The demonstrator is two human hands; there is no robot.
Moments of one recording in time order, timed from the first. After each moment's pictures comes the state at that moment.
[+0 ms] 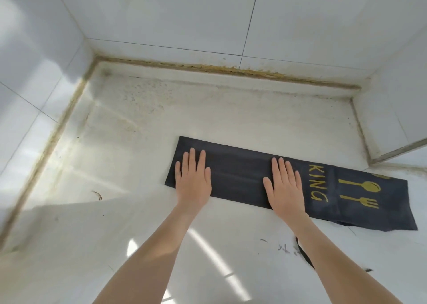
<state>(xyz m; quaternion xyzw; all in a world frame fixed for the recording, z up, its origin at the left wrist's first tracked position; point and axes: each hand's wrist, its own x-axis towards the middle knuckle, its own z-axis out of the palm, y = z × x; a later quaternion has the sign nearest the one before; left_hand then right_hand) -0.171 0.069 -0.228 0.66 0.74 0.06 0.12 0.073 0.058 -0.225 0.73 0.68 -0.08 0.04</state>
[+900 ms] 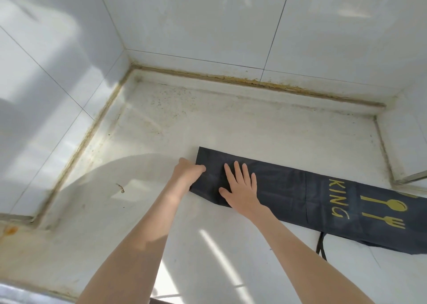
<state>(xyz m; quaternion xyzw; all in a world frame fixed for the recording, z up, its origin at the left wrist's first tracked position) -0.230 0.098 -0.166 0.26 0.77 0.23 0.53 -0.056 0.075 -0.208 0.59 0.76 -0.25 0.04</state>
